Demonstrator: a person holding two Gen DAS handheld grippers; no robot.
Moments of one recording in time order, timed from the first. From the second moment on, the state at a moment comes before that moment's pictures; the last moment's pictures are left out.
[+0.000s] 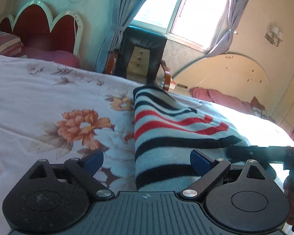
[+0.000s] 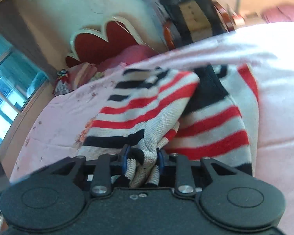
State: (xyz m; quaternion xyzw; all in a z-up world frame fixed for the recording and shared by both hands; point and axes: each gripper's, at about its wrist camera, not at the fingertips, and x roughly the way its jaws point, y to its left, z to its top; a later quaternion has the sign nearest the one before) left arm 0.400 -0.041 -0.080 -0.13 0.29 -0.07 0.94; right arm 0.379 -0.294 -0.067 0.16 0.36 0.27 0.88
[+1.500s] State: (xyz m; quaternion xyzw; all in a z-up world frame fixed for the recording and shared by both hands) left arm 0.458 -0.102 -0.087 -0.04 0.37 -0.14 0.92; right arm 0.389 -0.359 -0.092 0.14 0.36 0.23 0.90
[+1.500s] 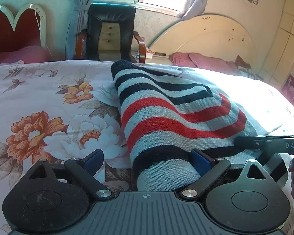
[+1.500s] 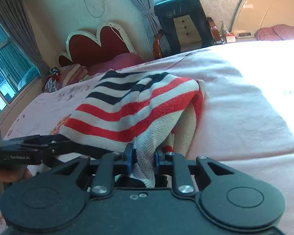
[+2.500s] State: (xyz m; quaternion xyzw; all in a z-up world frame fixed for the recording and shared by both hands) left arm 0.454 -0.125 -0.084 -0.02 0.33 -0.24 0.91; right arm 0.402 -0.319 -0.072 0.00 0.36 0.15 0.92
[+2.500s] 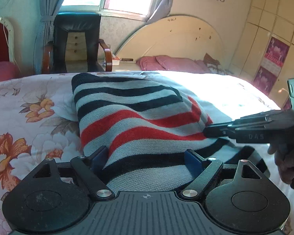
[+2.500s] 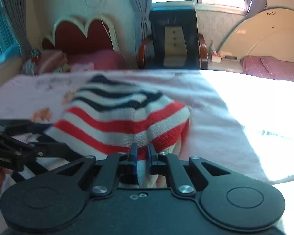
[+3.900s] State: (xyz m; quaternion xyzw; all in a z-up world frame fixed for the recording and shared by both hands) left arm 0.396 -0.116 -0.053 0.03 0.32 -0.16 0.93; right arm 0.330 -0.314 -0.041 -0.02 0.28 0.24 0.93
